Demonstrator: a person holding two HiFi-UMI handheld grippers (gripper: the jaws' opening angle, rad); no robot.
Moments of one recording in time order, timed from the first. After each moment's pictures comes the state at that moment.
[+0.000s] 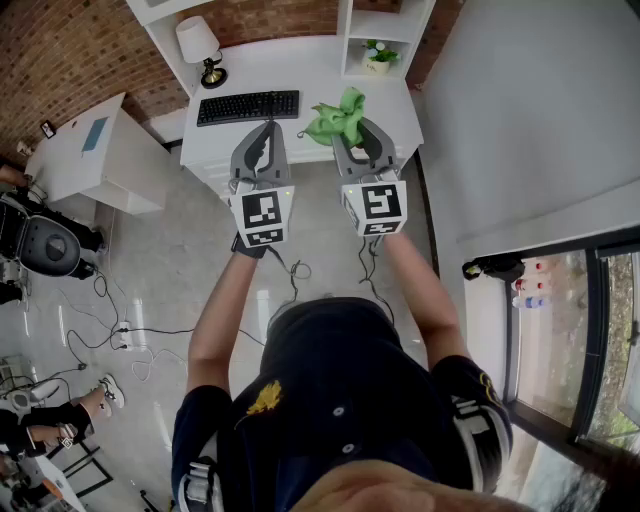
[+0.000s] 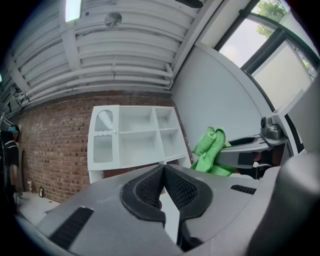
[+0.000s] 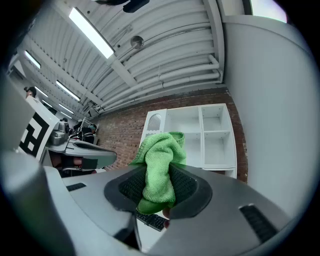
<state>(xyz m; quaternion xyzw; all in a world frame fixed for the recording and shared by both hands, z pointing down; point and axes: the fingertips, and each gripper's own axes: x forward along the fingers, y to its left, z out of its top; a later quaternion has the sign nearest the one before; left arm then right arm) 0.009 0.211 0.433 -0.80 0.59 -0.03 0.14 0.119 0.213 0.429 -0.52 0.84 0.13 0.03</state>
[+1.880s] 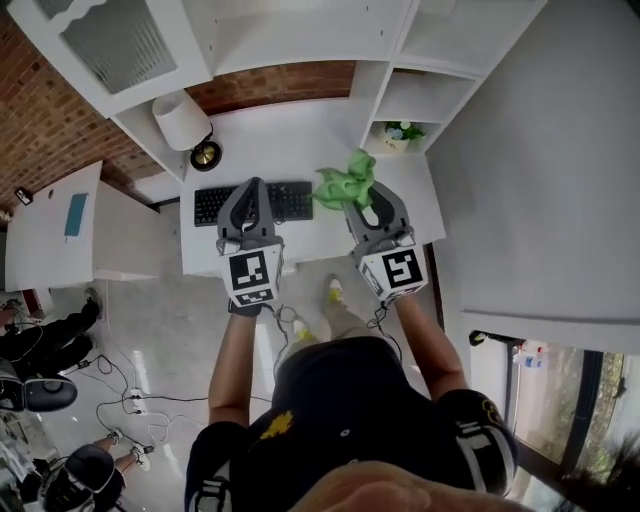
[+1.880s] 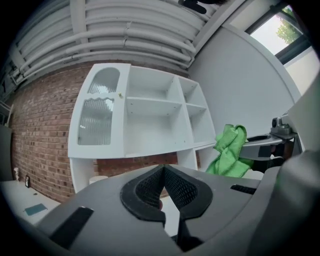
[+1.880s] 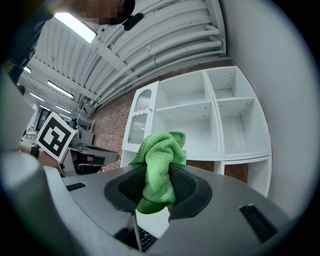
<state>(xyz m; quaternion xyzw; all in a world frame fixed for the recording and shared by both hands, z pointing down) -0.080 -0.137 0.446 -0.81 0.58 -0.05 0.06 0.070 -0.109 0.435 -0.50 0.86 0.09 0.00</state>
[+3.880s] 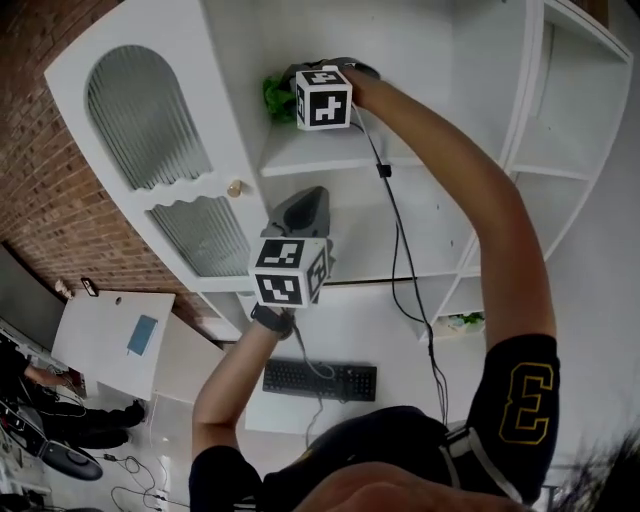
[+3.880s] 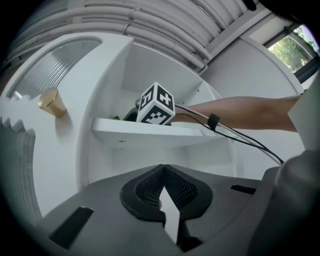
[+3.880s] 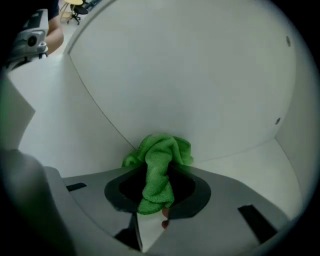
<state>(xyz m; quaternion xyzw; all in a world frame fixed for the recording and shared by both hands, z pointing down) -0.087 -0.442 0.179 -0.85 0.52 0.01 0.08 -0.175 -0.600 0.076 -0.19 0.71 0.56 -0.40</state>
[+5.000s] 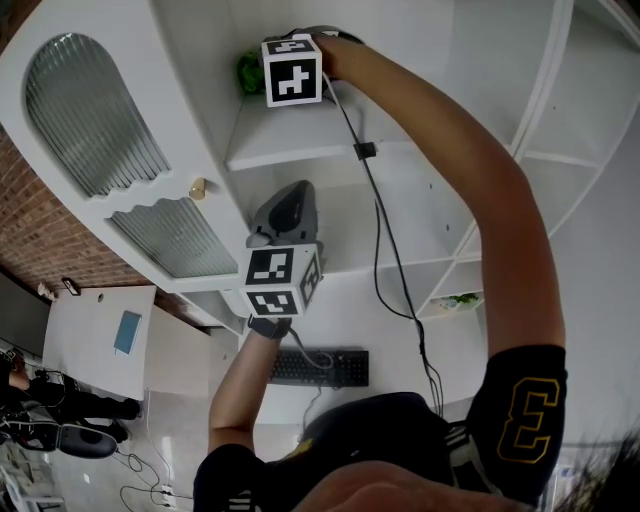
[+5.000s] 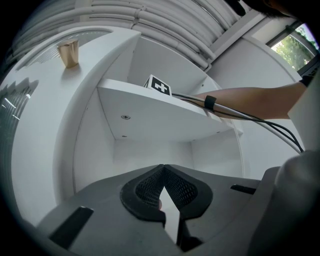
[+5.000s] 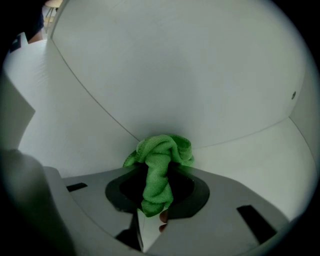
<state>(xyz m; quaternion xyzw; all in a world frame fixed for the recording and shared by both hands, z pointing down) -0.085 -0.471 0.210 -0.84 0.54 0.03 0.07 -0.172 -0.631 0.089 -0.20 0.71 0.52 -0.44</state>
